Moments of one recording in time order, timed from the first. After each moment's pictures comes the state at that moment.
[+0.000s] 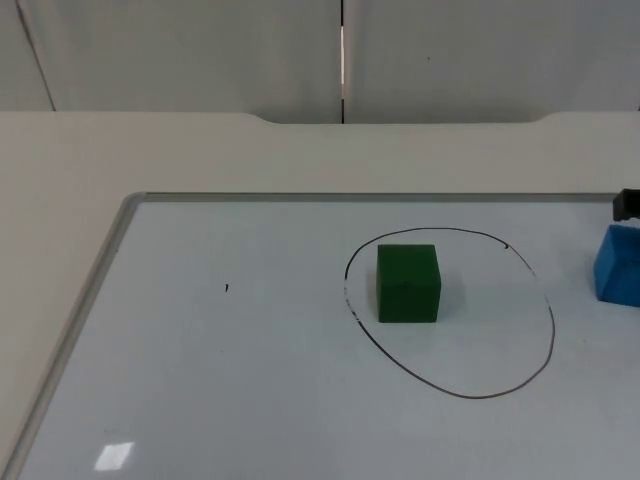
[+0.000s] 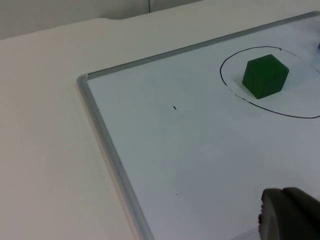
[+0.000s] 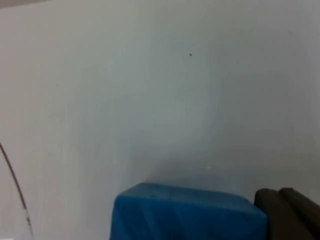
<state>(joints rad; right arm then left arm) 0.07 1.92 -0.95 -0.18 0.18 0.42 -0.42 0.00 -0.50 -0.05 1.07 0.00</state>
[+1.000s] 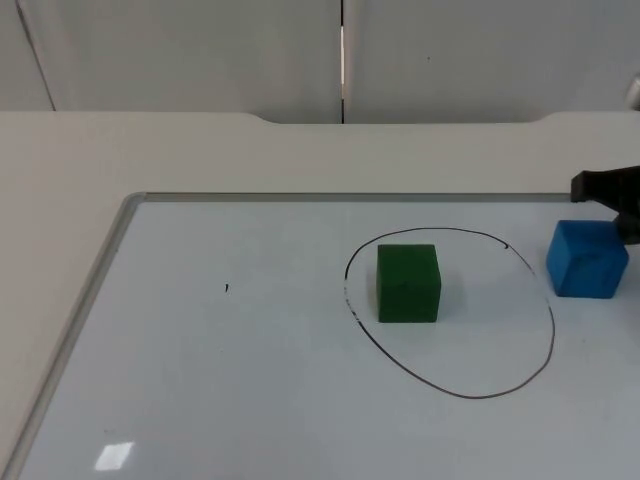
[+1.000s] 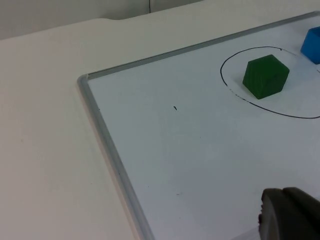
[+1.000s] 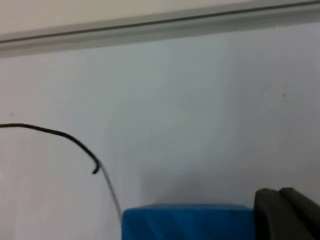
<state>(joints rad) 0.16 1.92 -0.95 -0.17 0.05 0.45 -0.42 0.00 -0.50 -0.05 1.07 0.00</state>
